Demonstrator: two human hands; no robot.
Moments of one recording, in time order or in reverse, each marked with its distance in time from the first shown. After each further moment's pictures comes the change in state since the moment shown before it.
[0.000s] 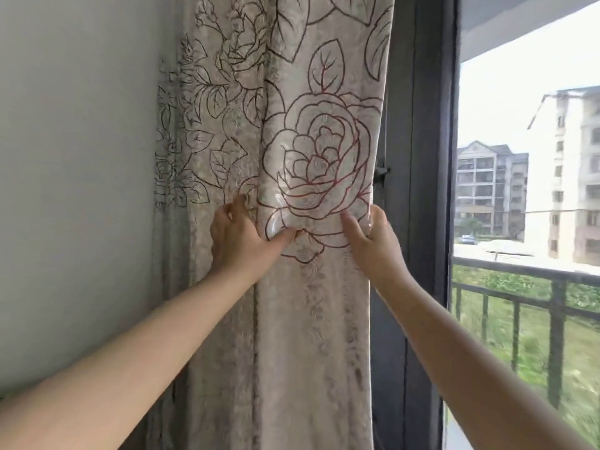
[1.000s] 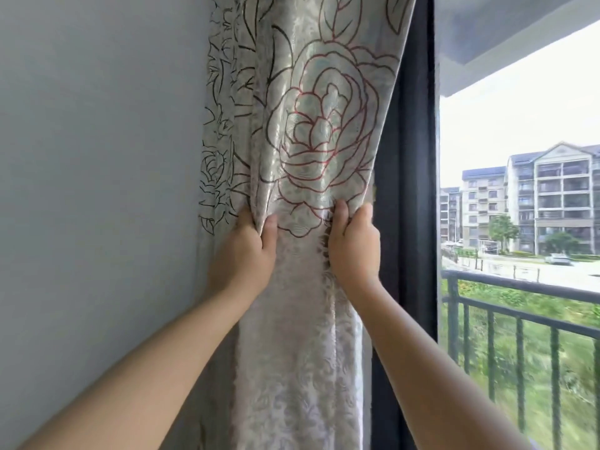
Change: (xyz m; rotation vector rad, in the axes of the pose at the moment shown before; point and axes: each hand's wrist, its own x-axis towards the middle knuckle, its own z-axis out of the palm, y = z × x) left_hand 0.285 -0.314 0.084 0.176 0.280 0.188; right_hand 0.237 0.099 0.414 0.108 0.203 -0.154
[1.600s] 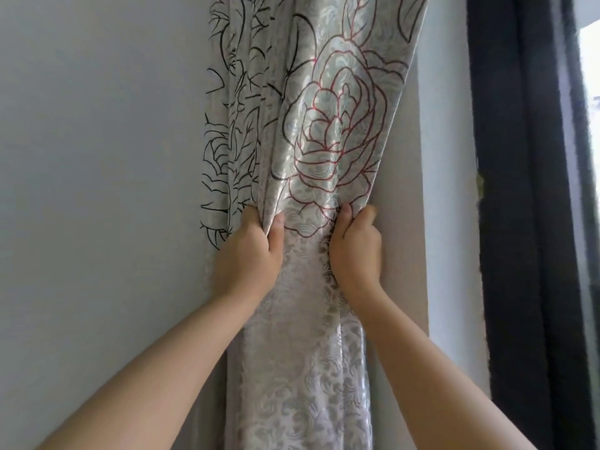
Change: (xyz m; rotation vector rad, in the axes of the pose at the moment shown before) left_hand 0.096 -0.169 0.069 -0.134 -0.023 0.144; right_hand 0.037 0.047 0.192 -0.141 0.142 -0.006
